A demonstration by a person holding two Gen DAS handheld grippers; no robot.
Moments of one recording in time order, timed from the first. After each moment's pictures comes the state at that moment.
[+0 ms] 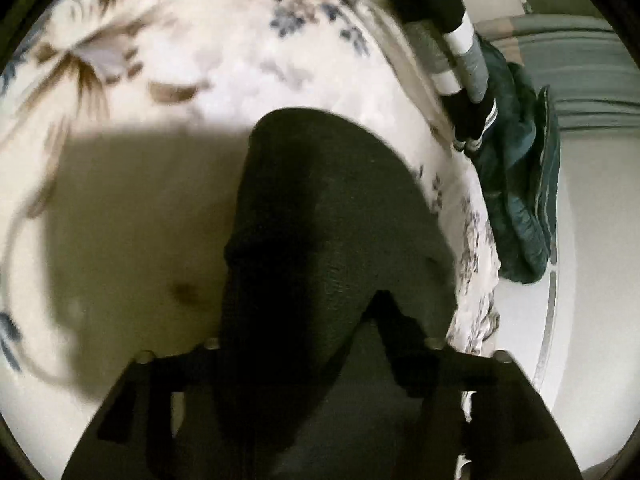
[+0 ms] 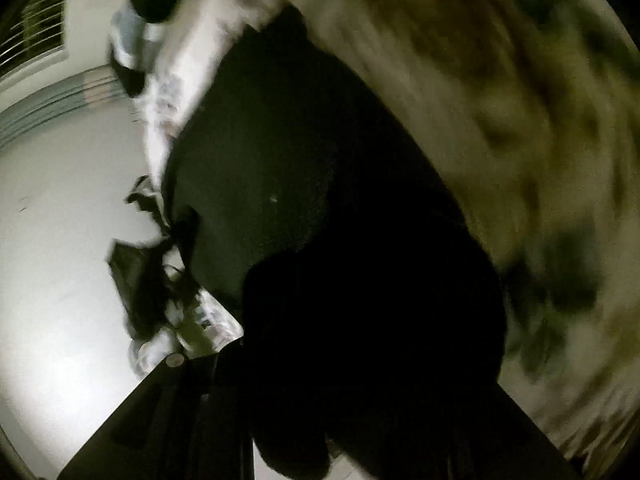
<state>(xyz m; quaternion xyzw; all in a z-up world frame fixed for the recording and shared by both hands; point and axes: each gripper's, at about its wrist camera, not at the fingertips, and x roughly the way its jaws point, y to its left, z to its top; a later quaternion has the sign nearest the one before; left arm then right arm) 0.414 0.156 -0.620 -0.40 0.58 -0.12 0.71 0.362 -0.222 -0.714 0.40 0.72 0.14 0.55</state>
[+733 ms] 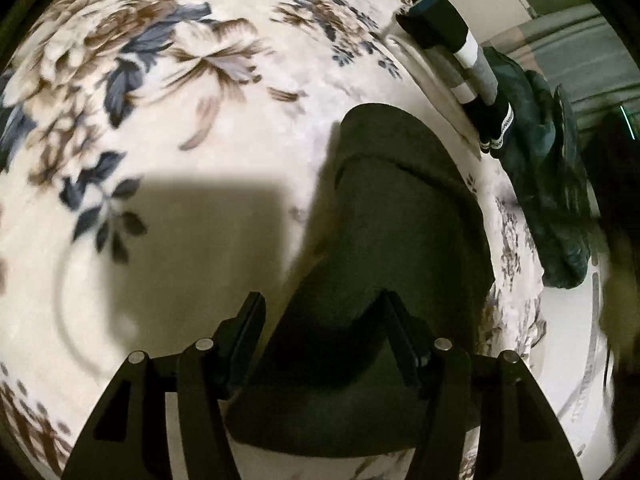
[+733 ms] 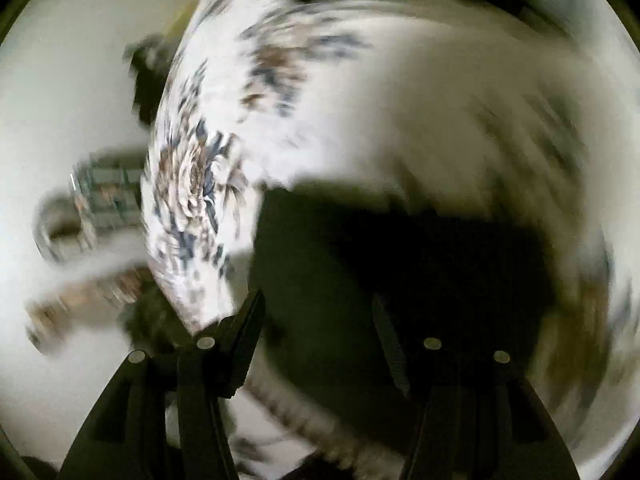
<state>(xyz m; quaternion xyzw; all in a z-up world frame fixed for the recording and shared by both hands) 0.346 0.170 -0.599 -0.33 0.55 -0.03 0.77 0.593 0.036 -0.601 0.01 0.72 0.34 0.60</state>
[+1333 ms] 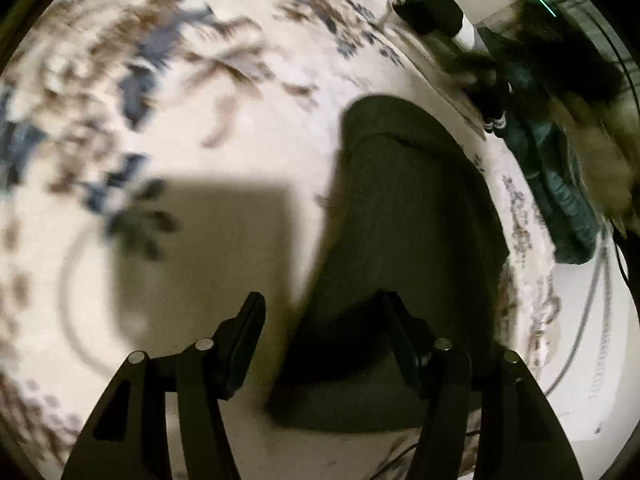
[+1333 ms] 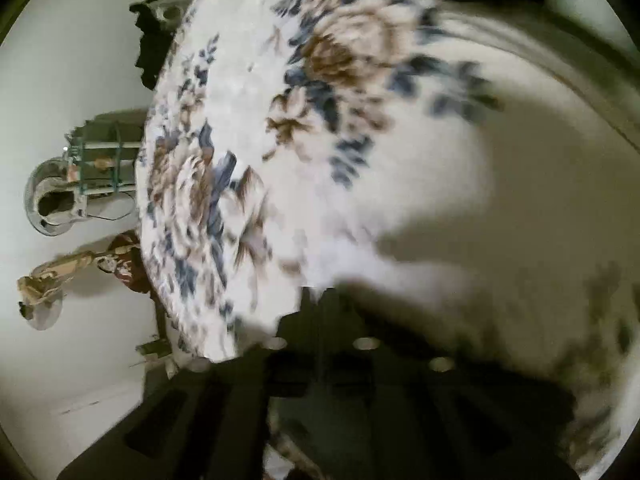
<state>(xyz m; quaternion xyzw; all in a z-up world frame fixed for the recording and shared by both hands) 0.321 0.187 -0.586 -0.28 0.57 -0.03 0.77 0.632 0.041 -0.603 0.03 0.73 0.34 0.59</state>
